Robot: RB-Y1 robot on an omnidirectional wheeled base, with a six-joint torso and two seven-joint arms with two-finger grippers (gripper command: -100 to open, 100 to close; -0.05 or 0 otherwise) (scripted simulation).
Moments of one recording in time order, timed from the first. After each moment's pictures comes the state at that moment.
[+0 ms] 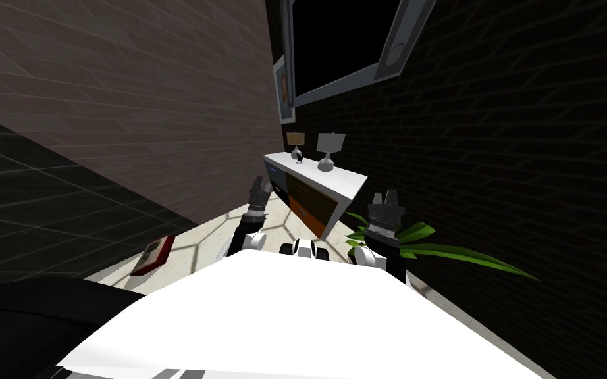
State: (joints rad) left arm 0.46 0.13 -0.11 -2.24 0.02 -0.44 -0.13; right arm 0.51 0.01 -0.04 -2.23 -0.12 -0.52 0.13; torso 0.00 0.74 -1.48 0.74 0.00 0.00
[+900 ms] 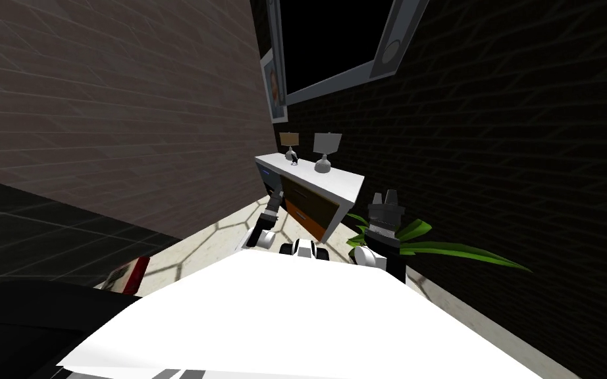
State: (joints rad) left arm 0.36 0.12 -0.19 -2.02 -0.06 -0.33 -0.12; right arm 0.51 0.01 -0.04 -2.23 -0.12 -0.52 0.13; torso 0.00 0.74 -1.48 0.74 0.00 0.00
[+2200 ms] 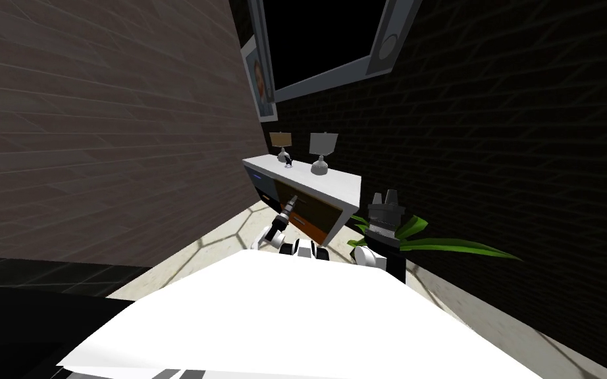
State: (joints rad) left arm 0.24 0.11 -0.30 -1.76 -0.18 -0.18 -0.12; right arm 0.51 0.01 -0.04 -2.23 -0.12 -0.52 0.13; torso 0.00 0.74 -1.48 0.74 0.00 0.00
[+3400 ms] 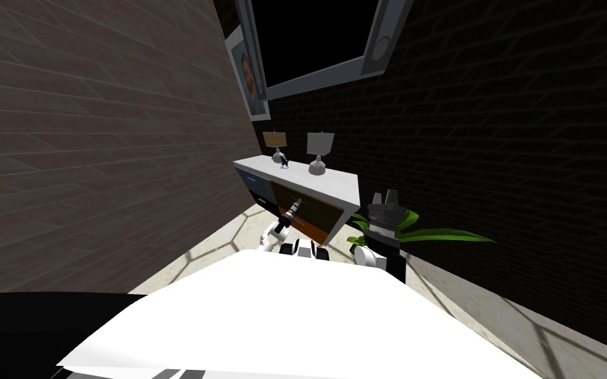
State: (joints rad) left arm 0.05 0.09 -0.30 -1.46 -0.26 -0.13 -0.11; right arm 0.51 0.01 -0.04 -2.23 -0.12 -0.52 0.13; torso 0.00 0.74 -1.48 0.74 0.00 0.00
